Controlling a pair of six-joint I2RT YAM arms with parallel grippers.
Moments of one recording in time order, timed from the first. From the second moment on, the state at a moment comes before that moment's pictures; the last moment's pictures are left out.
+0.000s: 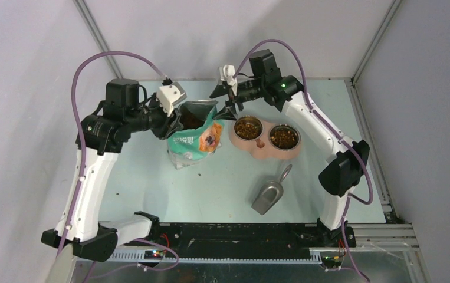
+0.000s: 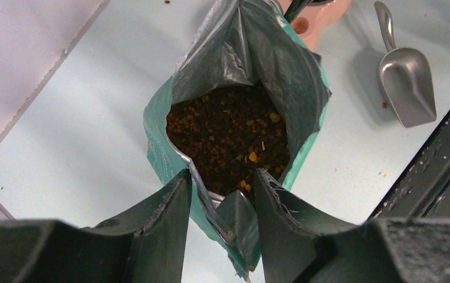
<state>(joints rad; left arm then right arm) -0.29 1.17 1.65 -1.11 0.43 0.48 0.59 1.85 1.95 -0.60 -0.99 -0.67</state>
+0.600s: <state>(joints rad) -0.29 0.75 1.52 -1.24 0.35 0.73 0.66 1.75 1.84 -0.63 -0.90 -0.70</state>
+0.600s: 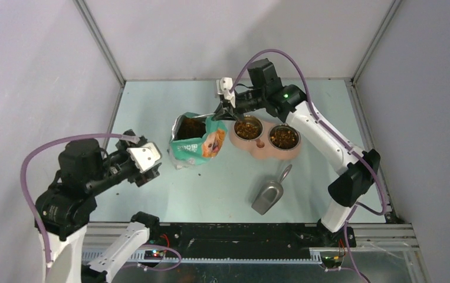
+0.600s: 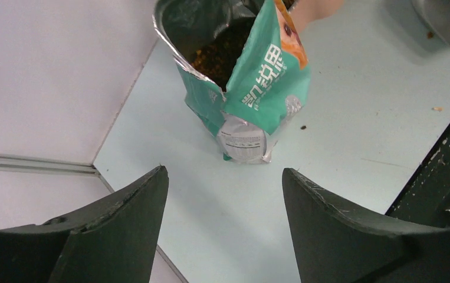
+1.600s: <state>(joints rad) -0.33 0.81 1.18 -0.95 0.50 0.78 0.72 1.70 1.87 -0.75 -0.70 -0.25</state>
